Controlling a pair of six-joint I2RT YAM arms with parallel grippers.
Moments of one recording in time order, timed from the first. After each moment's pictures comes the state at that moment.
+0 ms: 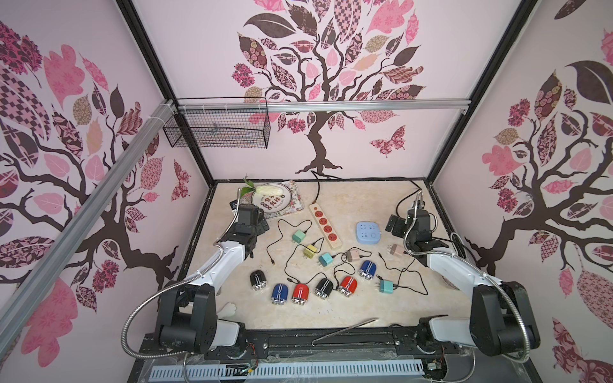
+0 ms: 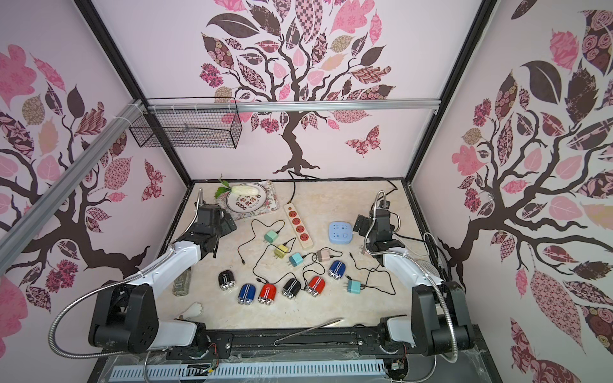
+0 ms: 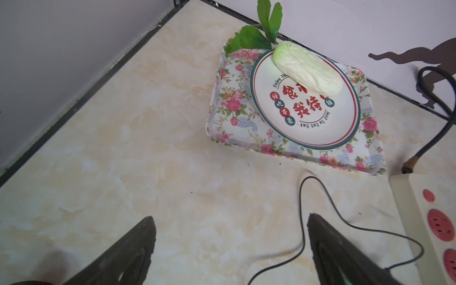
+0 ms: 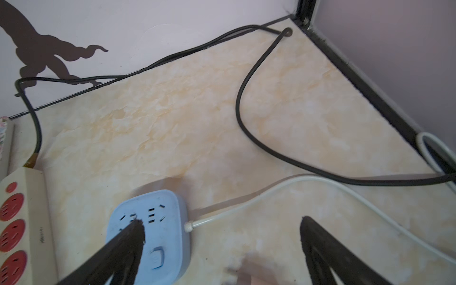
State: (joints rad) left arm -0.16 1.35 0.78 -0.13 -0.39 -0.46; right arm 0.11 1.32 0.69 0.08 0.26 0.33
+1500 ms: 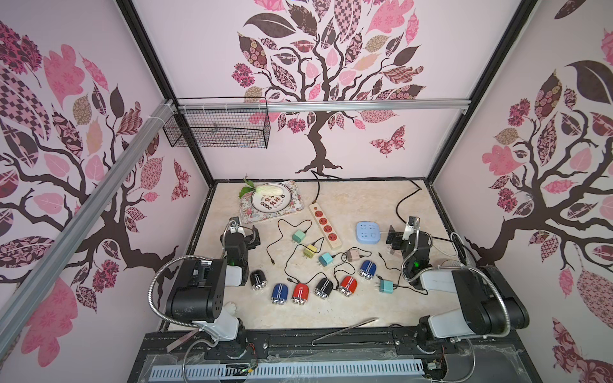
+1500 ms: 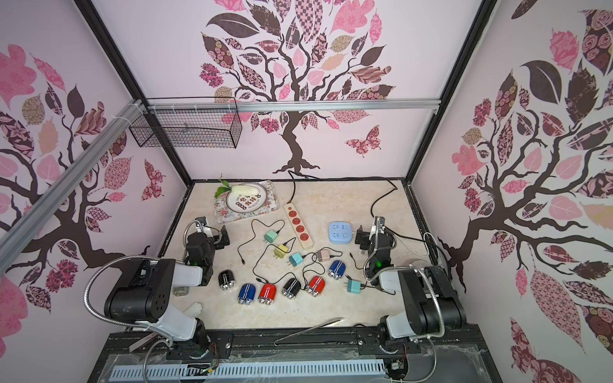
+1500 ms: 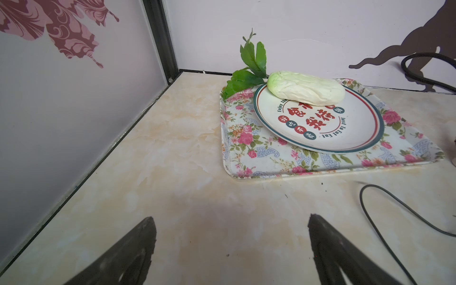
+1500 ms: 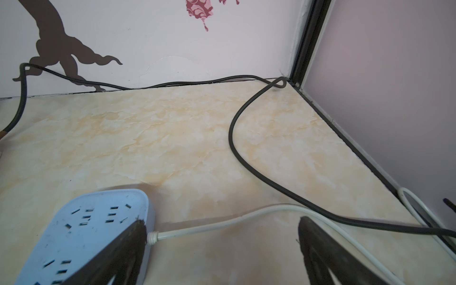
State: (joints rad) left arm 0.01 1.58 0.38 0.90 -0.21 -0.05; right arm 0.11 1.48 0.31 0.91 0.24 0.07
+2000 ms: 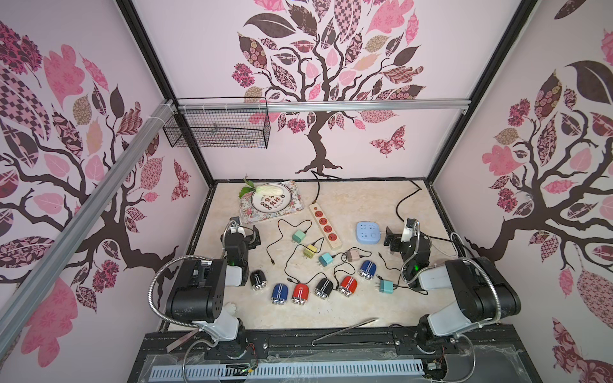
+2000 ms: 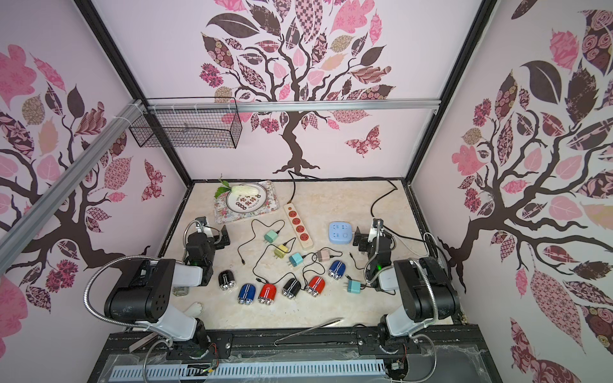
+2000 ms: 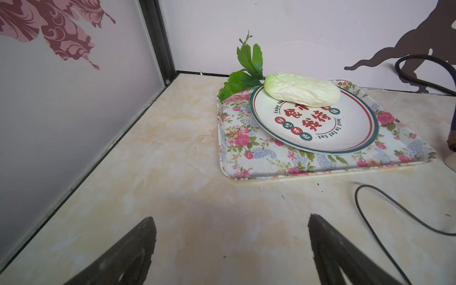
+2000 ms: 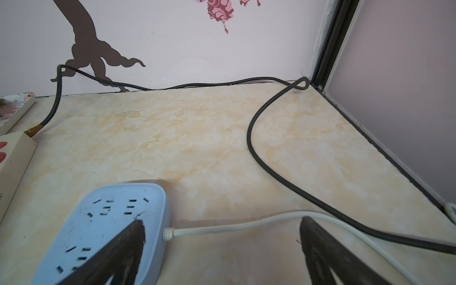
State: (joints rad) left arm 0.01 1.58 0.38 0.90 -0.20 -0.05; right arm 0.08 1.55 0.28 1.04 0.14 0.07
